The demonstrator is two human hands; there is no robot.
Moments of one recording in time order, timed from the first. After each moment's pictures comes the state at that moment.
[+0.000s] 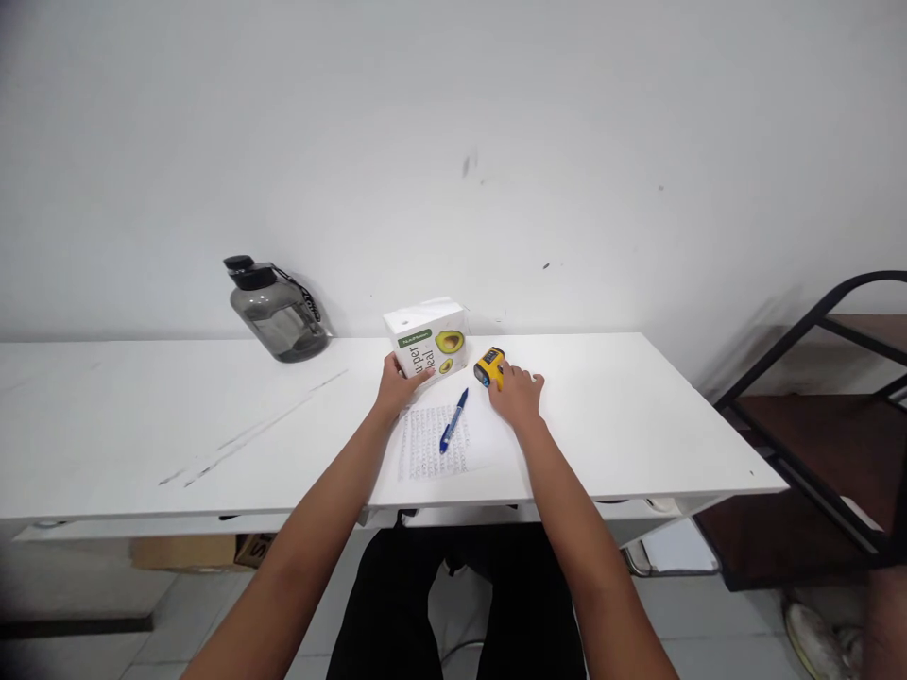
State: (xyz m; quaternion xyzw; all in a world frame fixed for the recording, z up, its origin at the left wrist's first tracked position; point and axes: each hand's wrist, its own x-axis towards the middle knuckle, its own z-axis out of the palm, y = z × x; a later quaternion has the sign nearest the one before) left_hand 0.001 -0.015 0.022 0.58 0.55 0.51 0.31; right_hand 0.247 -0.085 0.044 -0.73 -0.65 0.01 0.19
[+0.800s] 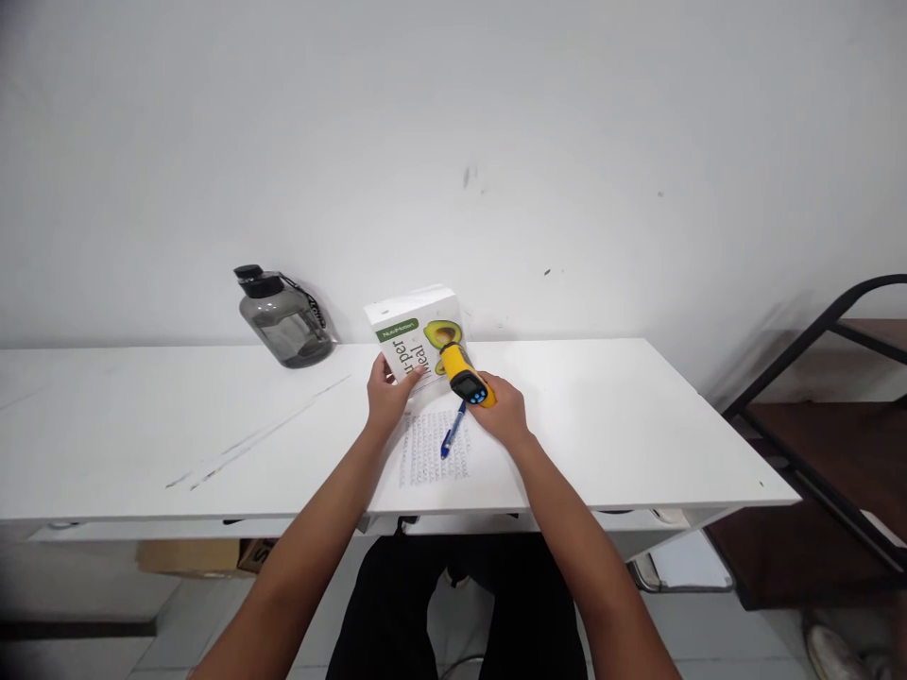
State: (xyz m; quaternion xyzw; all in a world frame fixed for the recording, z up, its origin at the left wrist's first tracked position) left_hand 0.011 -0.060 0.066 0.53 0.52 0.61 0.27; right_hand 0.229 -0.105 0.043 -0.50 -0.67 0.10 0.54
